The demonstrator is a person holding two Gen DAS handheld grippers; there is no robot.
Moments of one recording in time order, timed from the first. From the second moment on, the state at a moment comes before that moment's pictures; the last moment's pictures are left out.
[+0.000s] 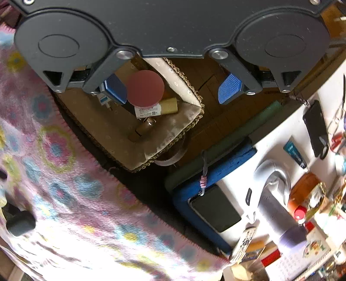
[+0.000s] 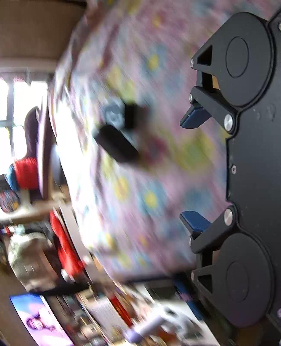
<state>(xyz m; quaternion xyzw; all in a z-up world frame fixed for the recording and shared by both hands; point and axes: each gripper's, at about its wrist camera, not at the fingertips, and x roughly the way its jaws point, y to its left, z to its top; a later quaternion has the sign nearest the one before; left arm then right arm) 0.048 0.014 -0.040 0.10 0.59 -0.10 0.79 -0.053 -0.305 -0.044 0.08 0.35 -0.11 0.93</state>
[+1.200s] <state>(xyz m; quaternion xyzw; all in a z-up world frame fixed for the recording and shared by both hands) 0.047 -0.013 -0.038 0.14 0.58 -0.08 0.80 0.020 -0.417 -0.086 0.08 0.30 -0.22 0.92</state>
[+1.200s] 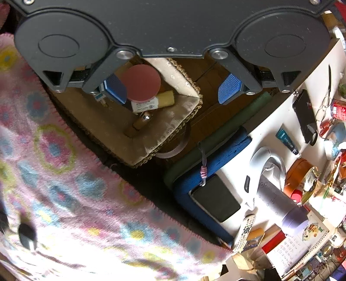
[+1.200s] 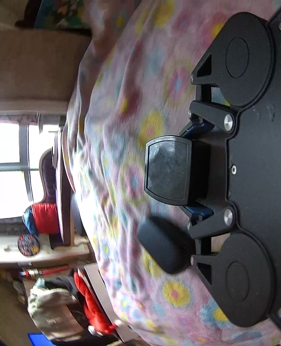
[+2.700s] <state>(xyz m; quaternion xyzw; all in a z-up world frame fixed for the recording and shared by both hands) 0.137 -0.338 -0.004 0.19 0.44 -0.17 0.86 -0.076 -0.485 -0.090 0.16 0.22 -0.29 0.92</state>
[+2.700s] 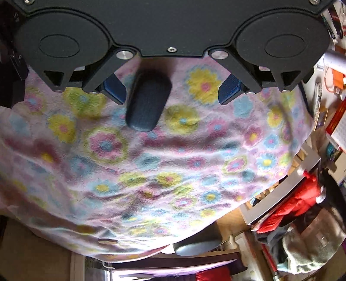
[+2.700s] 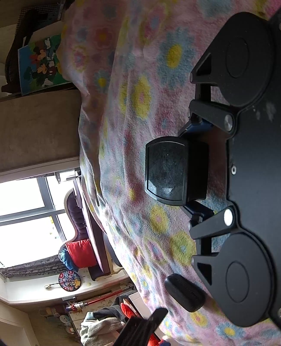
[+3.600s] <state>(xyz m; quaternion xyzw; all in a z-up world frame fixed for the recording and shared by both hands) 0.104 -0.262 0.002 0.18 0.48 -0.17 0.84 -0.090 -0.493 -0.095 0.22 0.16 -0.26 0.93</state>
